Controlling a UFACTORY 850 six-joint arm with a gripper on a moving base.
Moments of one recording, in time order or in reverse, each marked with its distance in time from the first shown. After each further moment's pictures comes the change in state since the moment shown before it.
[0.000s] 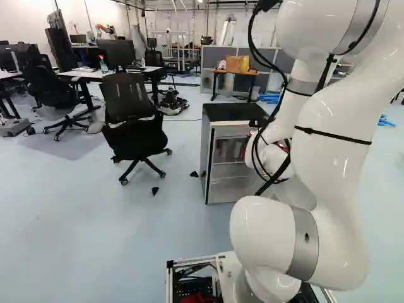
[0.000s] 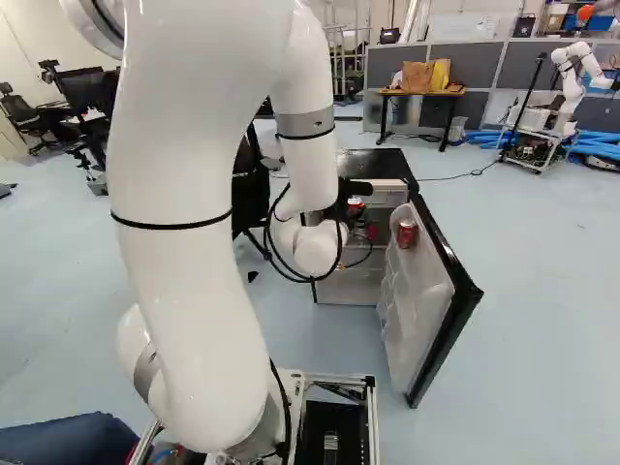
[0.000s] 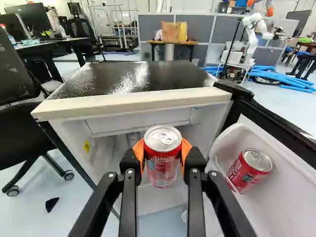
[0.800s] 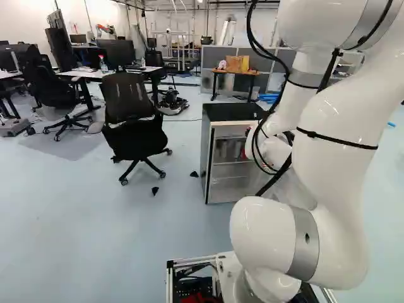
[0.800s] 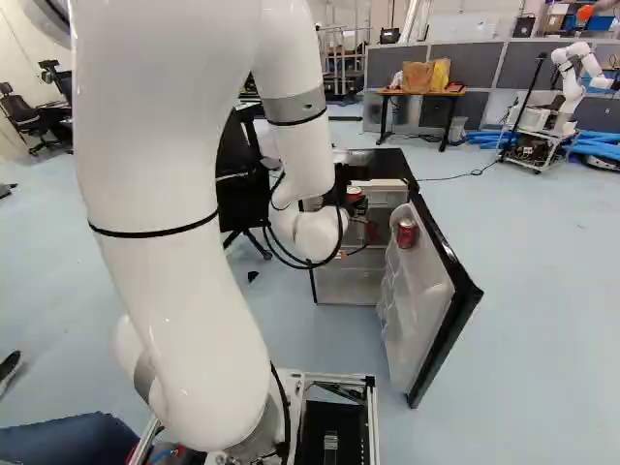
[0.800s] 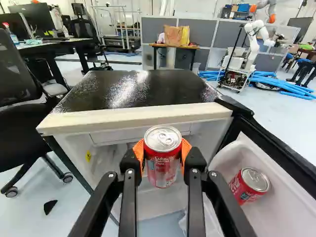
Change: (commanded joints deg) arm 1.1 4.1 -2.0 0.0 -5.9 0.0
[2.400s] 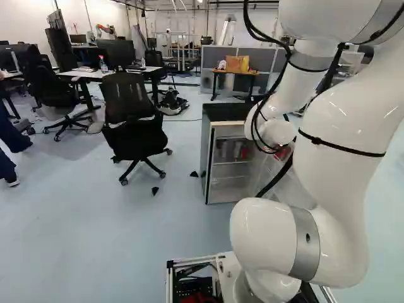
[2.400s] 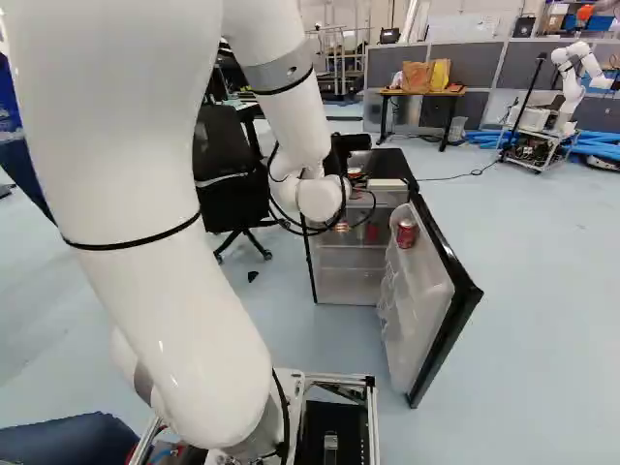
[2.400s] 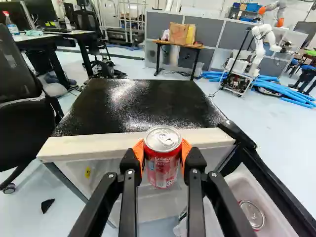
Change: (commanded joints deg) arm 2.6 4.5 -7.5 0.0 -14.2 0.0
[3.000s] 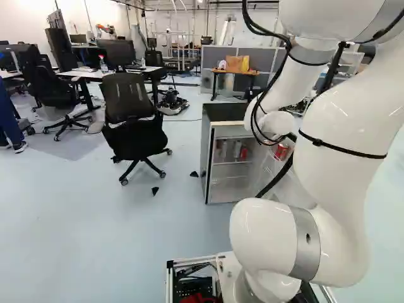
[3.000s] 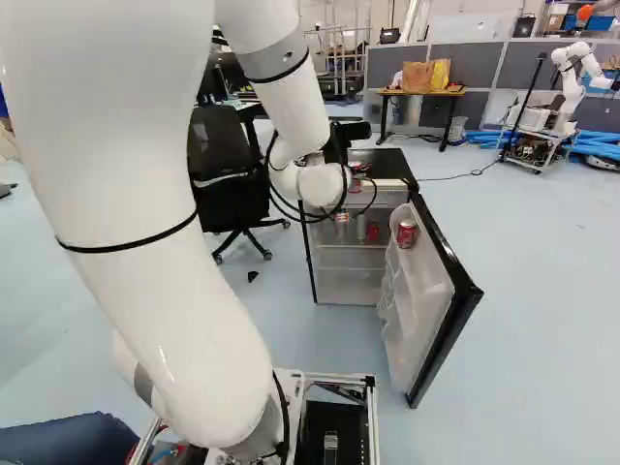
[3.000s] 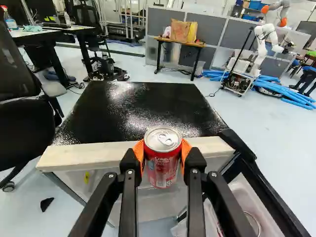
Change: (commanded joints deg) arm 0.9 0.9 -3.5 0.0 -5.7 0.0
